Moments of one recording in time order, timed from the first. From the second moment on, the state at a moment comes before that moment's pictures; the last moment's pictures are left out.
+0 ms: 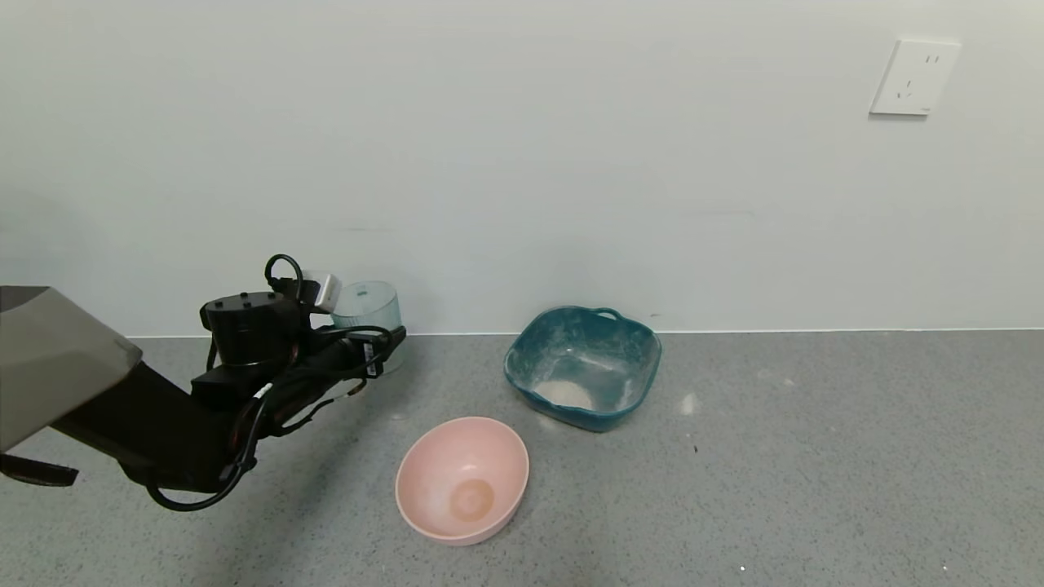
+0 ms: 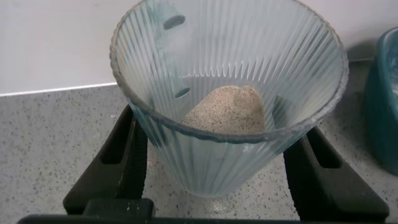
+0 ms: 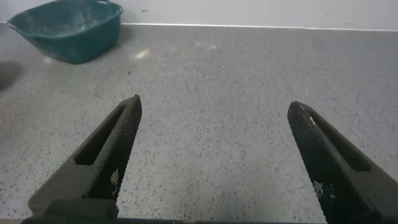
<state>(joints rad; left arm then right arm) -0.08 2.06 -0.81 -1.05 -0.05 0.02 0.00 0.00 0.00 0.00 -0.01 0.02</state>
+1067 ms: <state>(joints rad) -0.07 2.24 -0.76 -1.21 -0.05 -0.02 0.00 0.00 0.00 0.00 -0.01 0.02</state>
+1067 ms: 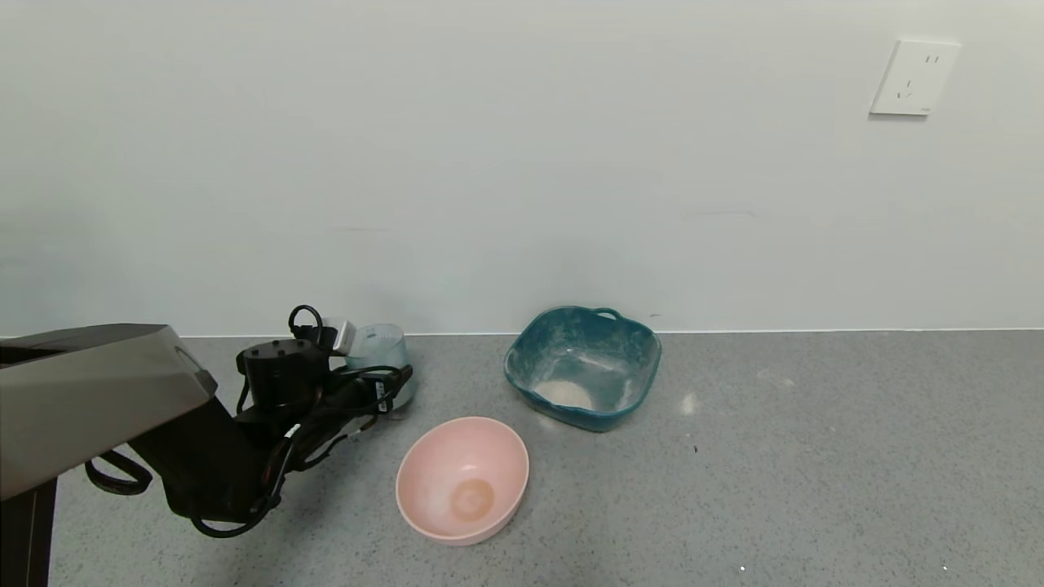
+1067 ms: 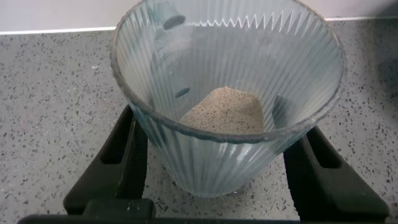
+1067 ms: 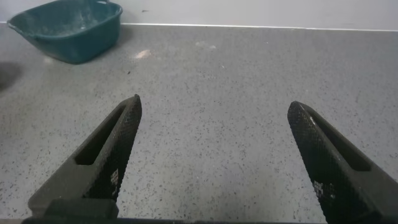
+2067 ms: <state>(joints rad) -0.07 2.27 -0.76 -1.24 -0.05 -0.05 0.00 0.00 0.00 0.00 -0.01 0.02</state>
